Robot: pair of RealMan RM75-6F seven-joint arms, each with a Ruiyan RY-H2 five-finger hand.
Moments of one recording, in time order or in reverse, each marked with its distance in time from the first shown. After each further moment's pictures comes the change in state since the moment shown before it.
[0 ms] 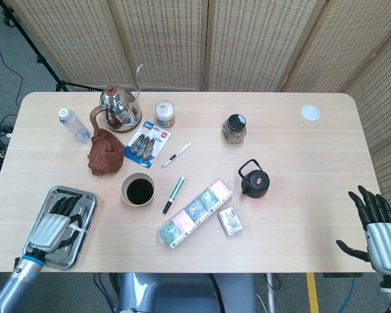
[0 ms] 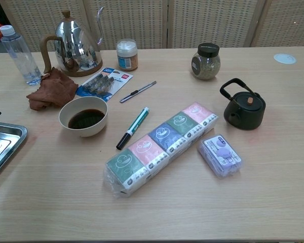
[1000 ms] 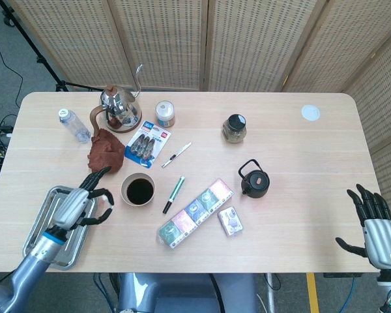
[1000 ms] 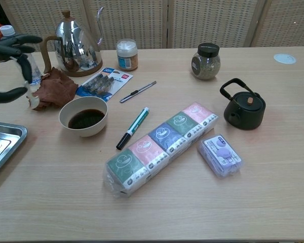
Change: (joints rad) left arm -0.171 0.074 -0.141 -0.283 0.051 0.014 -0.433; right arm 0.024 -0.025 0.014 0.031 0.053 -0.056 -0.003
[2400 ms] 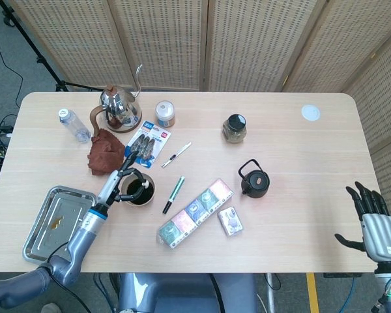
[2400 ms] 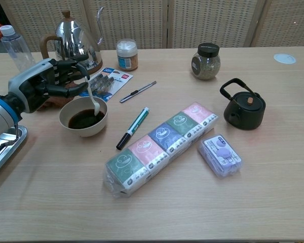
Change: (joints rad) left arm -0.169 -0.432 -0.090 0.509 -0.129 -0.120 -0.554; right arm 0.035 -0.018 0.016 0.031 0.069 -0.070 0.010
